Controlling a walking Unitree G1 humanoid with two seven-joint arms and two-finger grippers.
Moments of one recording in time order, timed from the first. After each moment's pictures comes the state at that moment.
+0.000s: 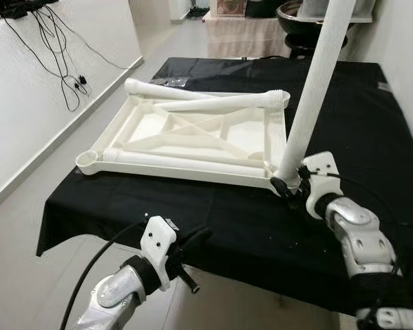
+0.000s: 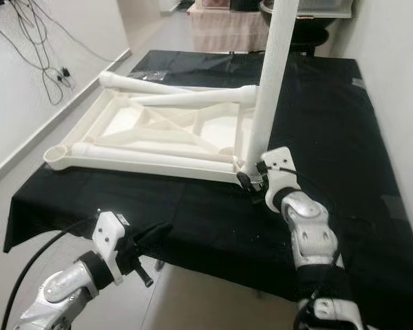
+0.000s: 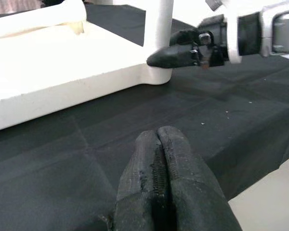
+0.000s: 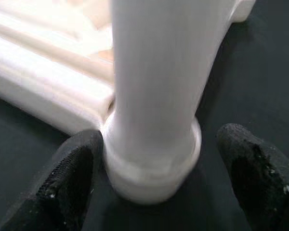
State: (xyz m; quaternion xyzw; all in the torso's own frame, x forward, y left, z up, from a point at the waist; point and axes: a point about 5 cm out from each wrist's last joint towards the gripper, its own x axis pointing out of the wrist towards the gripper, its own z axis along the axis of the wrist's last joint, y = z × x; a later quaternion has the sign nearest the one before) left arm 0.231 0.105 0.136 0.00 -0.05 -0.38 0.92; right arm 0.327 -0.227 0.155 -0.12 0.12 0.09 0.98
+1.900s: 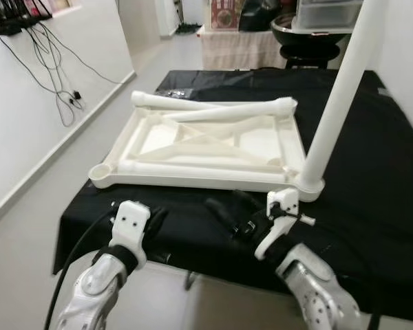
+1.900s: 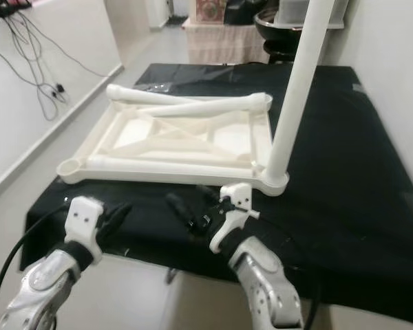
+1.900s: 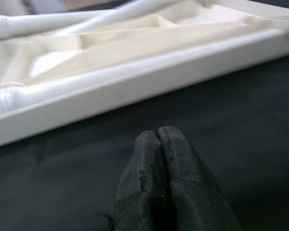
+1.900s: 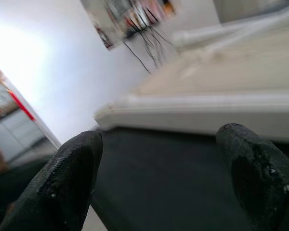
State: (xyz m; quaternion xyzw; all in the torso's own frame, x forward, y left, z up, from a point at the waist) left arm 0.261 0.131 0.136 0.03 -0.03 -0.20 0.98; right arm 0.269 -0.135 0.148 0.14 0.00 0.29 0.95
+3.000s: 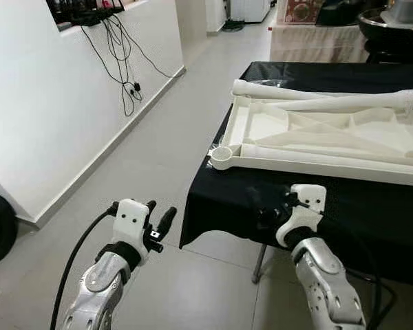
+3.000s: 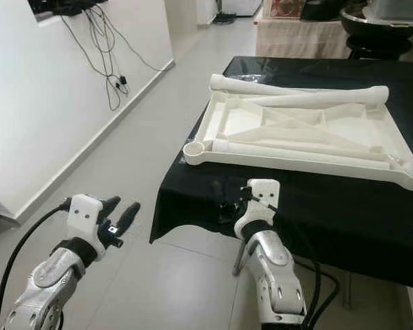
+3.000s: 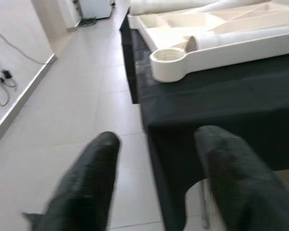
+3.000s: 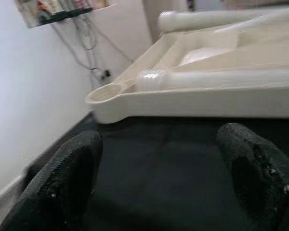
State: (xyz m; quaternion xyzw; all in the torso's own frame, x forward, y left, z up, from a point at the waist) left arm 0.268 0.144 0.140 0.01 -0.04 -0.16 0.99; right arm 0.296 -0.163 0.146 0.04 -0.02 0.06 1.00
